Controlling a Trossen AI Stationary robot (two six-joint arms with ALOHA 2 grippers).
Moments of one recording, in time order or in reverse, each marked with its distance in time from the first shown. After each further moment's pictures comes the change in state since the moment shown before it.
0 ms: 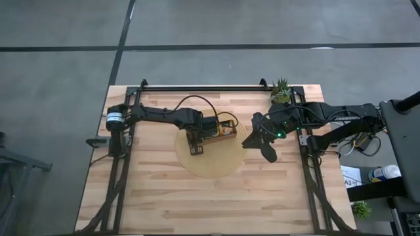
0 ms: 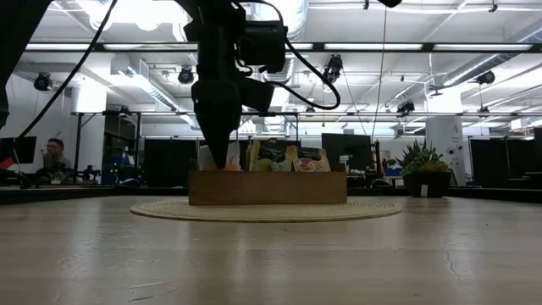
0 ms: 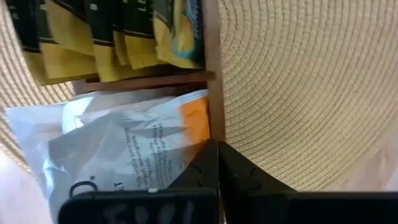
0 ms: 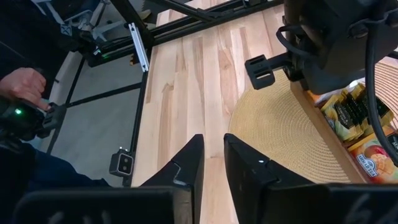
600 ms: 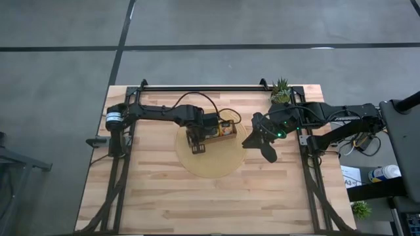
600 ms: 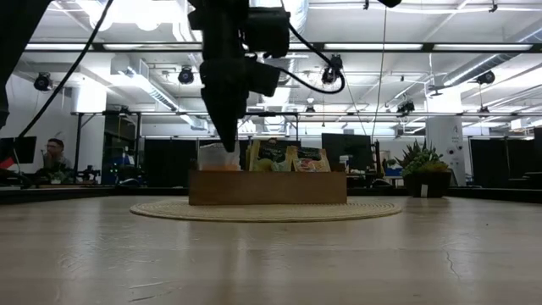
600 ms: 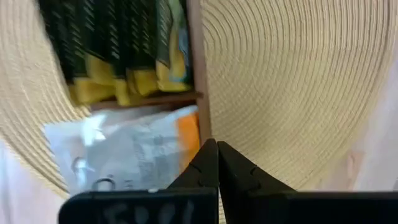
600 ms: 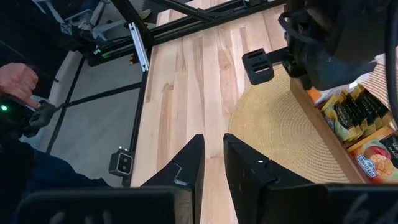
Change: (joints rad) left arm 0.003 -0.004 0.081 -0.047 0.037 0.009; right arm 0.000 0.000 0.000 0.000 0.000 -0.004
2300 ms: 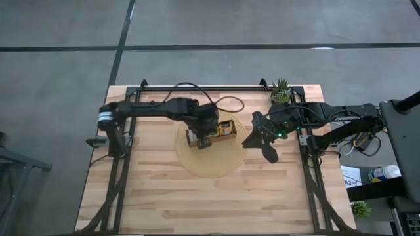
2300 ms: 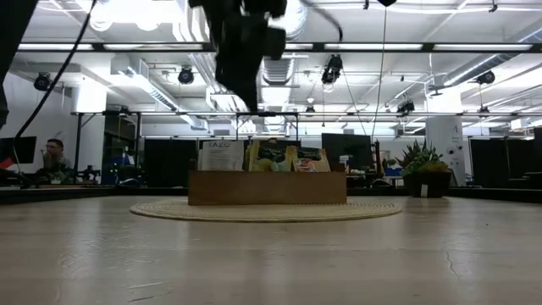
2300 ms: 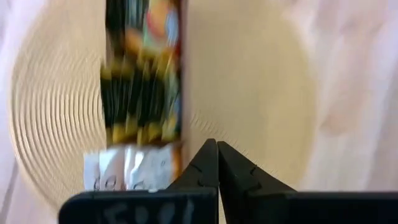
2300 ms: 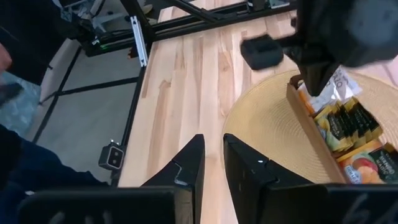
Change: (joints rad) left arm 0.010 -0.076 0.085 0.044 0.044 -0.114; right arm 0.000 -0.001 0.000 -0.001 0.000 -0.086
